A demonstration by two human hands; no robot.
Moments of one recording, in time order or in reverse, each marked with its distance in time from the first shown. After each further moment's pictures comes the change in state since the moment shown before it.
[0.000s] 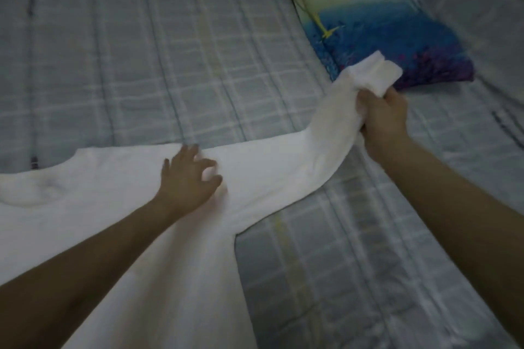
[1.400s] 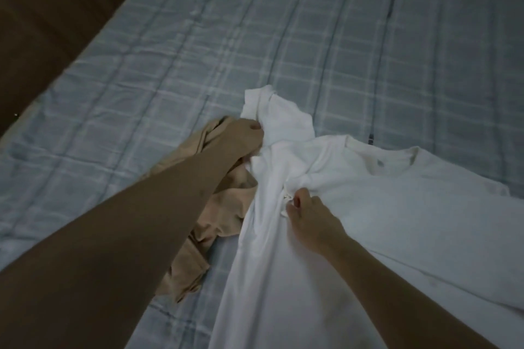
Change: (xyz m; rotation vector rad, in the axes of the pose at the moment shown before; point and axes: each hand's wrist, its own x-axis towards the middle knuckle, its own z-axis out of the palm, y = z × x) left_hand -0.165 -0.412 -0.186 -0.568 0.286 -0.738; right_hand -0.426 0.155 0.405 -1.205 -1.187 -0.277
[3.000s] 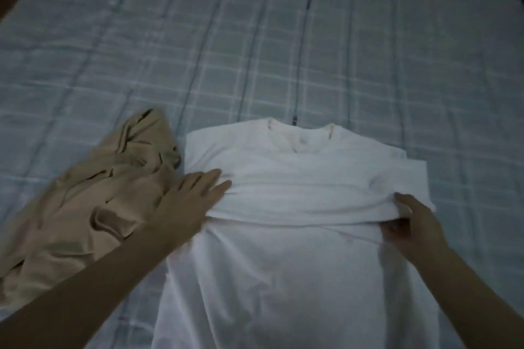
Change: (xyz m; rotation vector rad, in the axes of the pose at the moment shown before) left_hand -0.112 -0.069 0.078 0.975 -0.059 0.868; right_hand -0.096 0.228 -0.109 1.584 0.573 0.516
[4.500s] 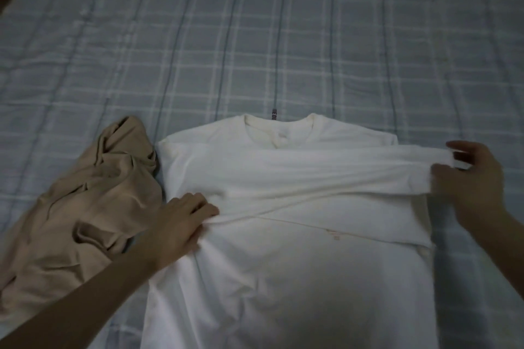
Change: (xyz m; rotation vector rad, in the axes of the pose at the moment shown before) left_hand -0.004 0.019 0.004 -0.249 0.101 0.091; right_hand 0.066 -0.076 -0.047 -0.715 0.164 -0.686
